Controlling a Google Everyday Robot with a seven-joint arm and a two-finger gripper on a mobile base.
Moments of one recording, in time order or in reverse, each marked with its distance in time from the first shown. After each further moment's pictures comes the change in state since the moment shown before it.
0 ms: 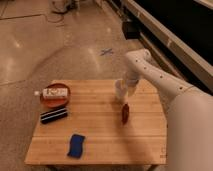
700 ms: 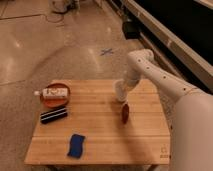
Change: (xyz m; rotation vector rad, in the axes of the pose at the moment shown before) arm -0.003 -0.003 -0.020 0.066 -0.039 0.006
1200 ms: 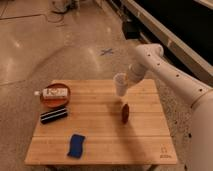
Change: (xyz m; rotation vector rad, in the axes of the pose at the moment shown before) arm -0.012 0.003 -0.058 0.103 -0.027 -0.080
